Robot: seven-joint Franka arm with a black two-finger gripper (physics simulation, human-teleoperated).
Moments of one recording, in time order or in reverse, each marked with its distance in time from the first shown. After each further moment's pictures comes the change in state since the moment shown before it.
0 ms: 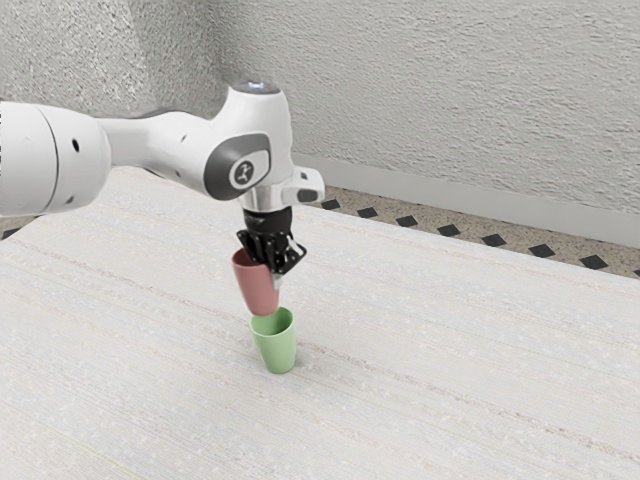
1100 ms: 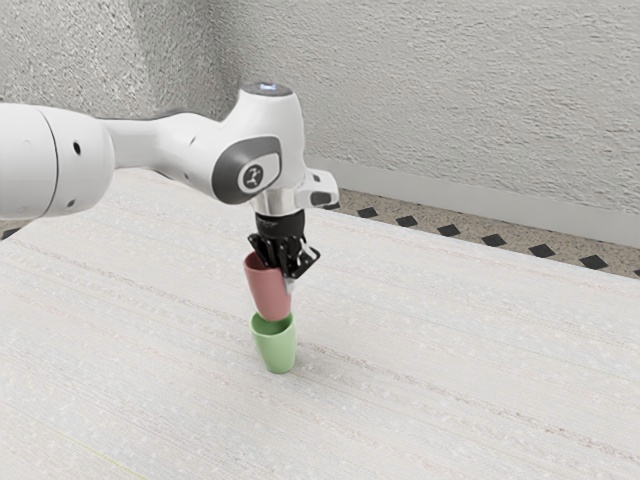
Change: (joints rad) arm -0.009 -0.010 -0.037 -0.004 0.000 0.004 -0.055
